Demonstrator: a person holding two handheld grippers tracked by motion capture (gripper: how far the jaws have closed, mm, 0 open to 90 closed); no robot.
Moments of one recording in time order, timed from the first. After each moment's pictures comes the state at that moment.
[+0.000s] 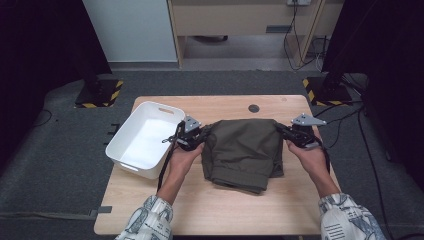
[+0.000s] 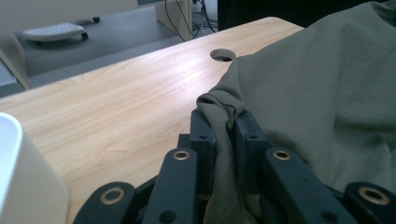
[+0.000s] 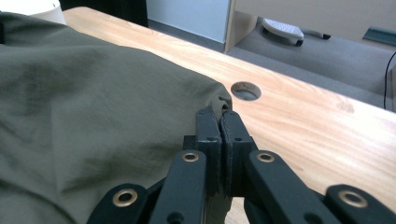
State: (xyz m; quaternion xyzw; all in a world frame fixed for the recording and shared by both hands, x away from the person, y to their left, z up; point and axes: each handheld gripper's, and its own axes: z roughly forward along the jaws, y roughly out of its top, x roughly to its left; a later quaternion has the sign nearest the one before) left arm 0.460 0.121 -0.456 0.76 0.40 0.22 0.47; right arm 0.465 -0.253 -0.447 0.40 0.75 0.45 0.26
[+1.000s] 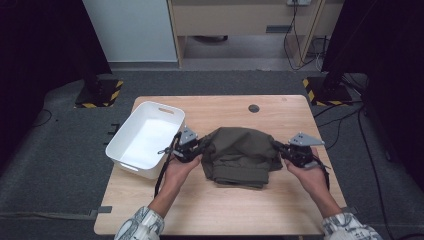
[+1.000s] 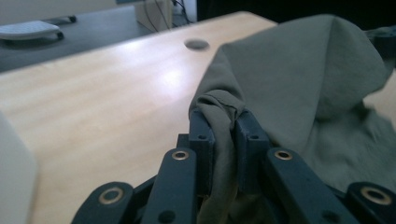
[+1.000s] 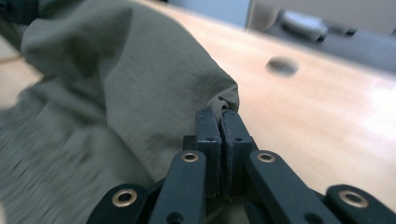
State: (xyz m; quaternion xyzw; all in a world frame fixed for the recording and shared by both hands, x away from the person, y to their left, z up) left arm 0.416 0.131 -0.478 0.77 0.36 0.19 0.48; right arm 0.409 -0.244 -0.476 0.38 0.77 0.46 0.23
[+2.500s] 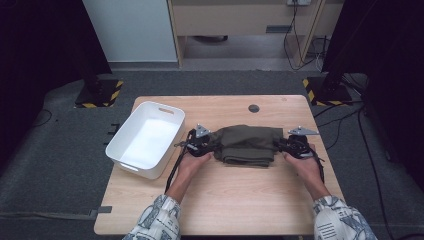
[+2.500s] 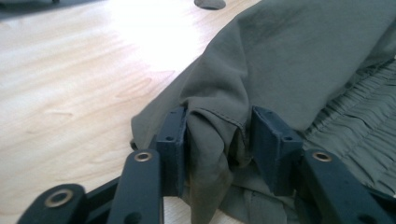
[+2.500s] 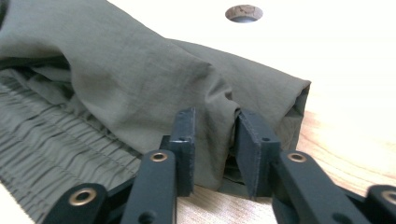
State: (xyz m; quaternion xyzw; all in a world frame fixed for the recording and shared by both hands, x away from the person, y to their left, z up) left arm 0.472 0.102 -0.506 0.78 0.40 0.19 0.44; right arm 0.466 -0.259 -0.505 0.48 0.75 0.42 0.20
